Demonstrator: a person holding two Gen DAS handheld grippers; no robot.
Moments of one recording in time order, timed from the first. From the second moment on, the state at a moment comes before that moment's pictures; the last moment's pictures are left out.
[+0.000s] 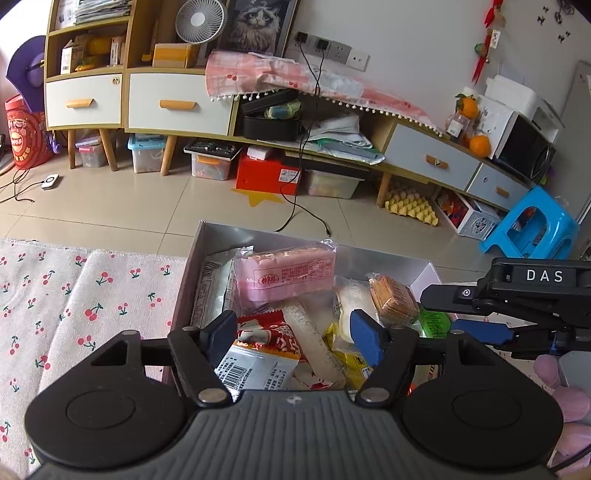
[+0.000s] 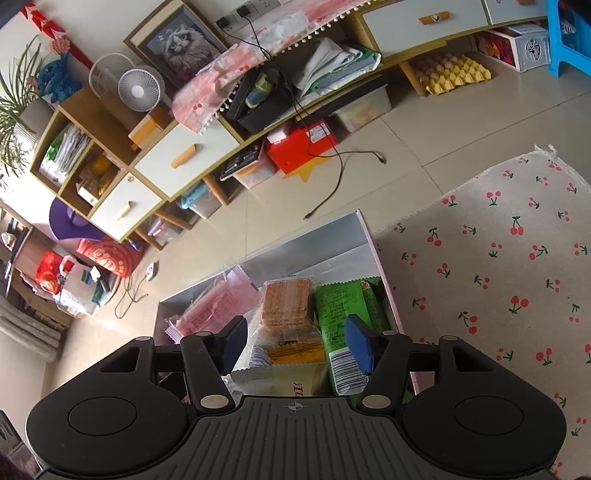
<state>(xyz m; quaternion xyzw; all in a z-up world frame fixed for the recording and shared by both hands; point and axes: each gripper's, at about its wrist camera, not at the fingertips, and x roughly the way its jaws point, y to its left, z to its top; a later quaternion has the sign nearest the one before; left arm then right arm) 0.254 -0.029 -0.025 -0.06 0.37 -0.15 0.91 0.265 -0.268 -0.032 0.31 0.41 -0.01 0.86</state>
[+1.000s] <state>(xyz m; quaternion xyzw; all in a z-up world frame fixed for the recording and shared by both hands) 0.141 0.001 -0.011 -0.01 0.41 -0.07 0.91 0.116 -0.263 -0.005 0.26 0.44 -0.03 0.86</state>
